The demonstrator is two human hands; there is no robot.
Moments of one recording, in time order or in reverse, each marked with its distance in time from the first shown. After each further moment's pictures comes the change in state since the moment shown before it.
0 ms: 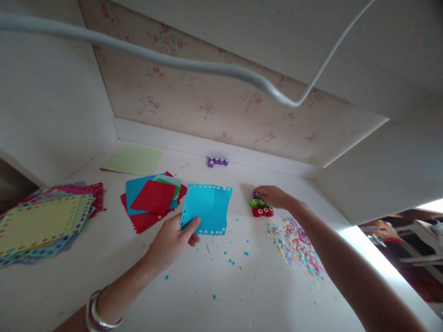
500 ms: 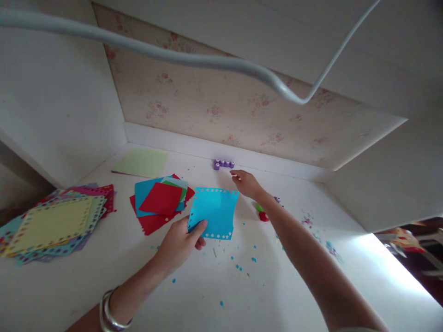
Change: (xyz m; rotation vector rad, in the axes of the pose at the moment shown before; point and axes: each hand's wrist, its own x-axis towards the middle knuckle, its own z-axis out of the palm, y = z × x) left_hand 0.003 -0.005 0.001 -0.009 0.012 0.012; right_hand 0.081 -0.095 0.017 0.008 0.262 -0.062
